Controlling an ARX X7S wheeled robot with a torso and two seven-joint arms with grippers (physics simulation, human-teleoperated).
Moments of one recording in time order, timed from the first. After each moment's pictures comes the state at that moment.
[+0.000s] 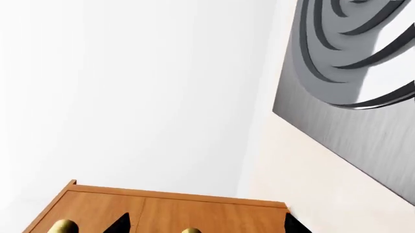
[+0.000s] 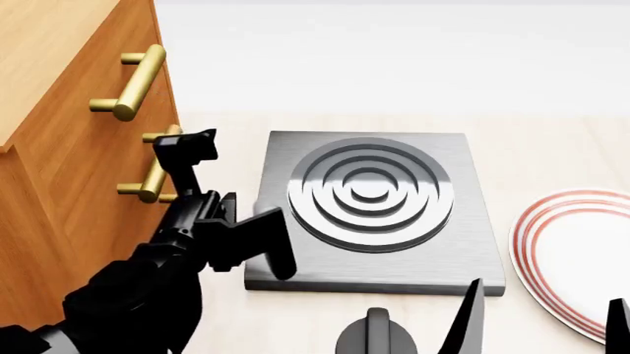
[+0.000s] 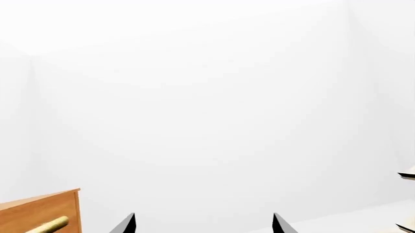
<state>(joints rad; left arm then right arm) -1.20 0.00 1.56 -1.03 -0.12 -0.40 -0.35 -0.27 0.32 0.00 -0.90 0.39 0.04 0.34</state>
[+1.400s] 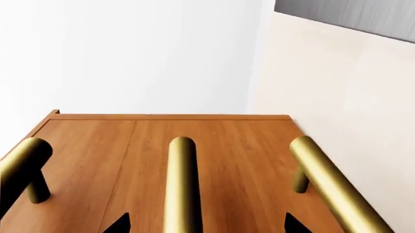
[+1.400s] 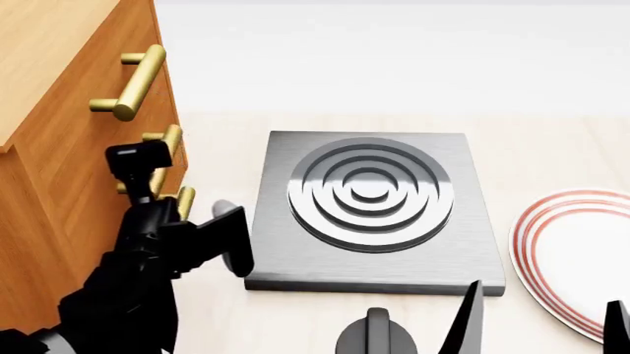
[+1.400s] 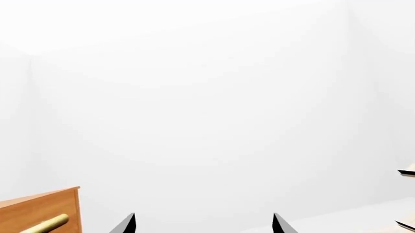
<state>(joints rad) -1.19 0.00 1.56 -1.07 -0.11 -0.64 -0.33 -0.28 0.35 -0.02 -0.89 0.40 0.02 0.37</state>
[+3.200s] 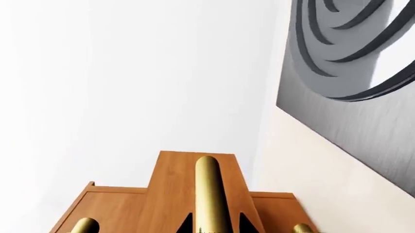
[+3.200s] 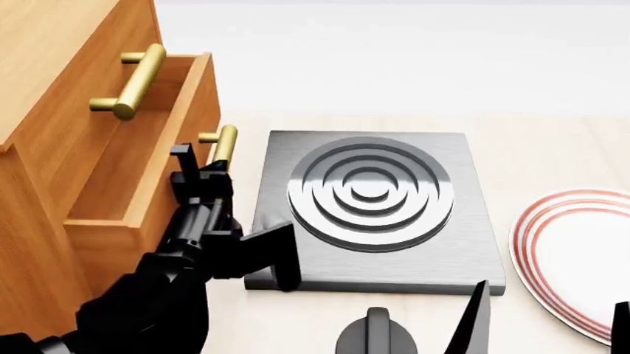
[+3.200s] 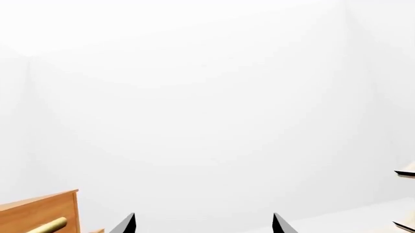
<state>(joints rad) -1.19 -0.04 1.57 -0.81 -0.06 -0.63 -0.37 -0.28 0.39 -0.03 -0.89 0.41 0.00 0.41</state>
